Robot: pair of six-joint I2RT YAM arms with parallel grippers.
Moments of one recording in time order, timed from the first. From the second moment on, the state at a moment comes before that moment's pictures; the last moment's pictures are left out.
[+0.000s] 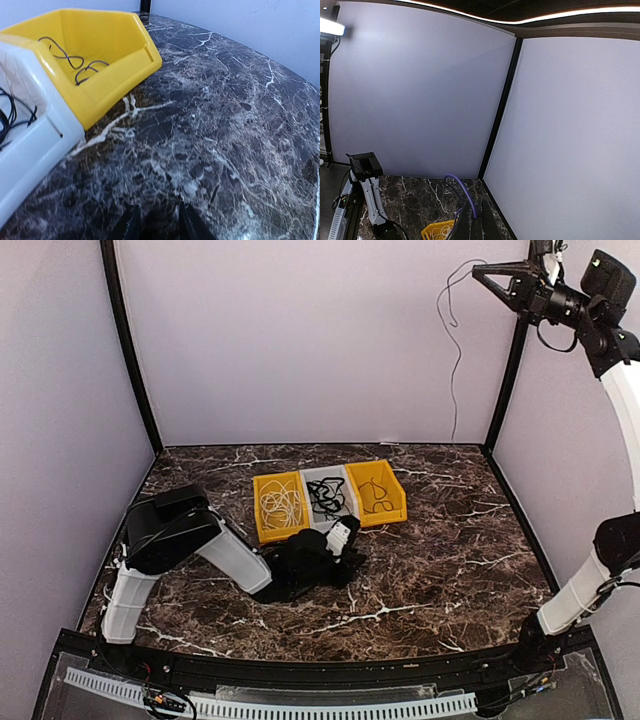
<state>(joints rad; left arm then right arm) -1.04 2.26 1.09 0.82 -0.12 -0.15 0.09 1.53 2.18 -0.30 -1.19 0.06</state>
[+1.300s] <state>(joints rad) -1.09 1.60 0.52 0.71 -0.22 -0.38 0.12 1.77 2.25 -0.19 -1.05 0.07</state>
